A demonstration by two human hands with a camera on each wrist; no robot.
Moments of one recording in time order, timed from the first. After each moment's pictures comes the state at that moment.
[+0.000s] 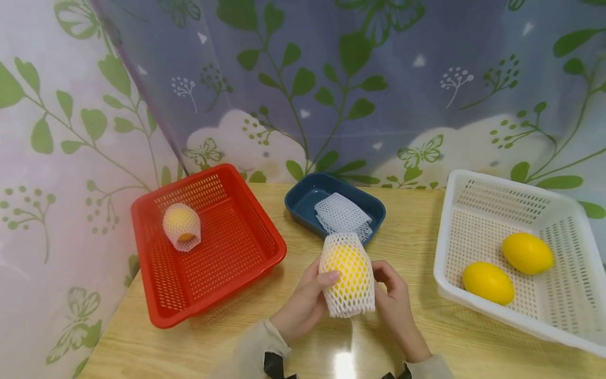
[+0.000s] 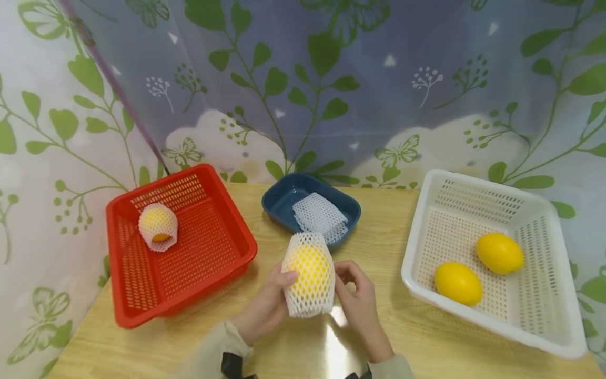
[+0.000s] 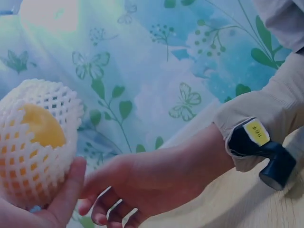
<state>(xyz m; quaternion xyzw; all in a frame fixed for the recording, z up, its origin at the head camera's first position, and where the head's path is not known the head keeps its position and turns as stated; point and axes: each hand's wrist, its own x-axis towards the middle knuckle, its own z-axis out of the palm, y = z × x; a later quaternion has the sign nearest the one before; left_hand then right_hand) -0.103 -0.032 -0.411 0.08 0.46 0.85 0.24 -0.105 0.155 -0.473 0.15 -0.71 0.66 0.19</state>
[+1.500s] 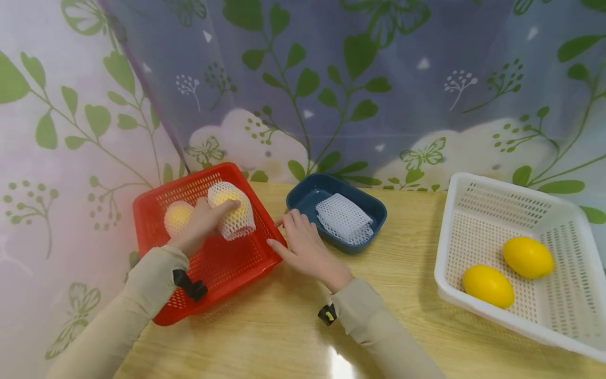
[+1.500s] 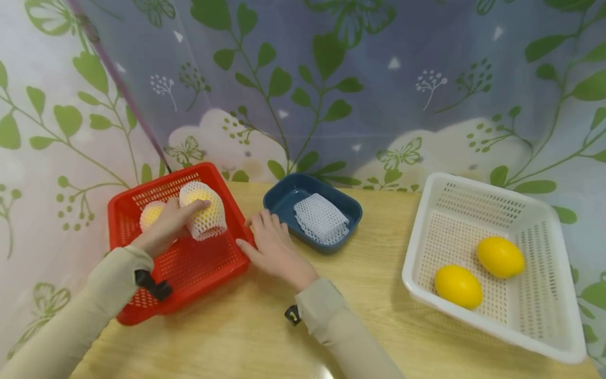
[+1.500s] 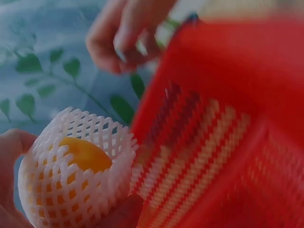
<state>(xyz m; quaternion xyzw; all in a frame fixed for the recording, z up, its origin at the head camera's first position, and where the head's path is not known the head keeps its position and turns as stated) -0.214 -0.225 -0.356 -0.11 0.83 0.53 0.14 -0.194 0.025 -0.409 0.32 -0.89 0.30 0.07</state>
